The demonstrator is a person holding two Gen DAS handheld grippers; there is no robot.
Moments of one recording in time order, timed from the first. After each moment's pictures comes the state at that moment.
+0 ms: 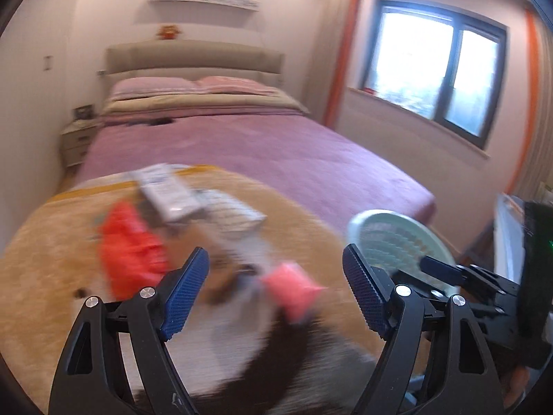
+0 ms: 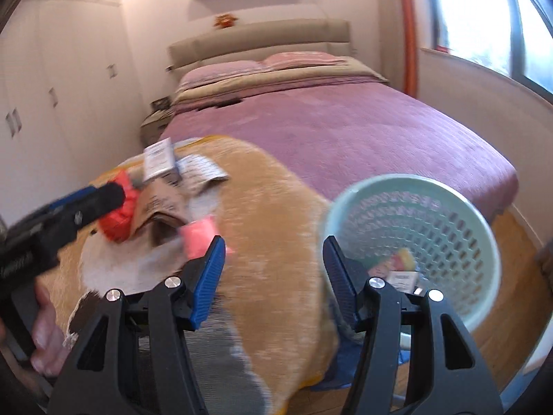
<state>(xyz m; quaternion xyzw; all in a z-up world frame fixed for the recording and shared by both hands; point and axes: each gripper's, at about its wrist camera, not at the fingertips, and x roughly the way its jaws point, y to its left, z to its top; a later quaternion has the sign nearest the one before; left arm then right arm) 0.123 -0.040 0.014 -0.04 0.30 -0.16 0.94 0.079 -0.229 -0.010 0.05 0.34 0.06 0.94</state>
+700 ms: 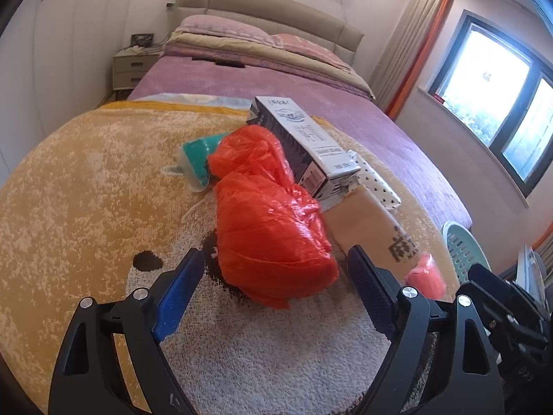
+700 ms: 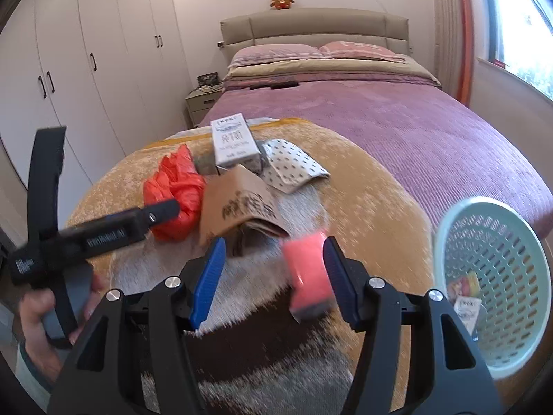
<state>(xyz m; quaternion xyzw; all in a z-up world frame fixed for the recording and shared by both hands) 0.187 0.066 -0.053 -0.14 0.39 -0.08 0.91 0.132 -0.142 -0.024 0.02 0.36 0.14 0.92</state>
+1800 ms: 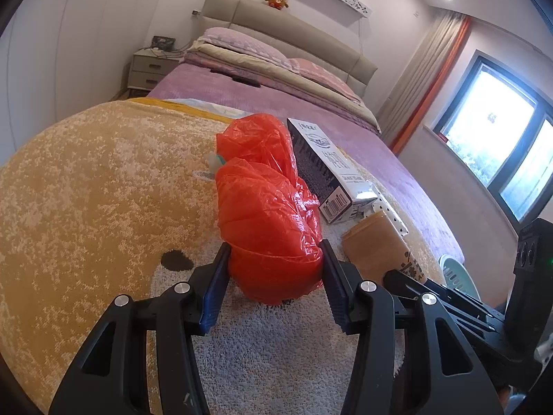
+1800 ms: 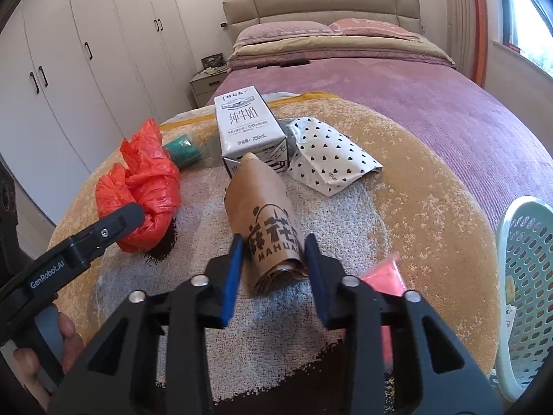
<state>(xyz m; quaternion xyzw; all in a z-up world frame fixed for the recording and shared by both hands) 0.168 0.092 -0.060 -0.20 0.34 -0.06 0.92 0.187 -0.108 -0.061 0.03 0.40 0.15 0.90</state>
